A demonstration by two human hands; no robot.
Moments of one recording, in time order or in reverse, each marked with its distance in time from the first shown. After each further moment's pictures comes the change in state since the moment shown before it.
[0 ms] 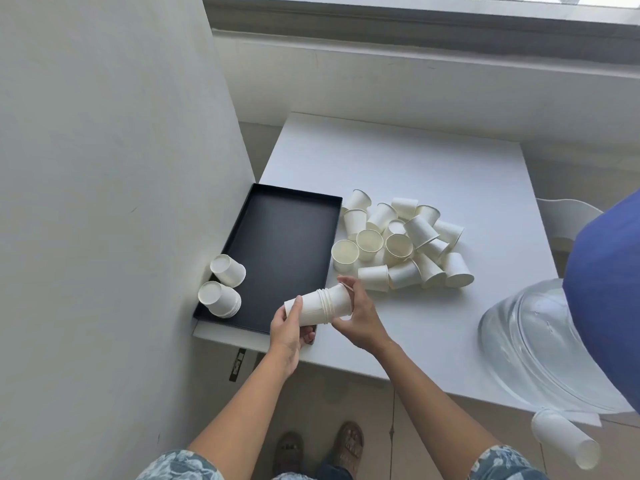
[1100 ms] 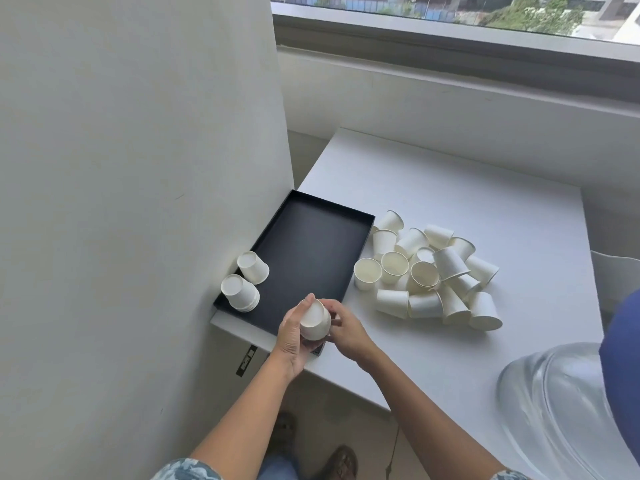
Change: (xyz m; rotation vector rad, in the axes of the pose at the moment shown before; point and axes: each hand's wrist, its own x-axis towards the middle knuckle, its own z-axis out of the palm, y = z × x) left_hand -0.024 0.017 0.006 -0.137 -0.138 0.034; right_hand 0.013 -0.033 0.020 0.163 -0.349 0.190
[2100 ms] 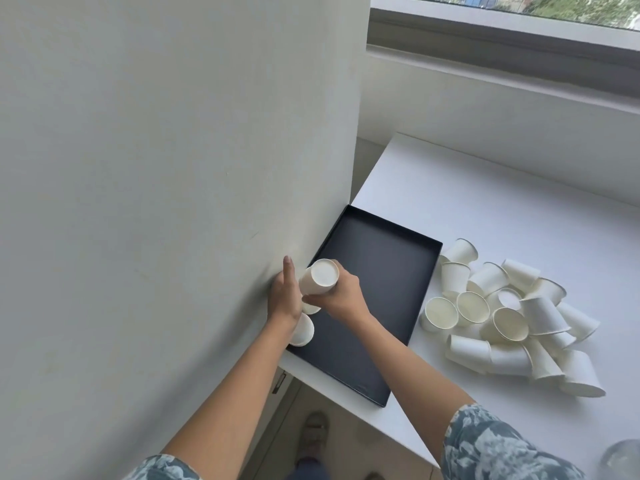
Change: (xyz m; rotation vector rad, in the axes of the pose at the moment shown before) left_hand 0.077 0.169 -0.081 0.377 0.412 0.258; right_hand 0.178 -0.096 0.097 -0.264 0.138 -0.119
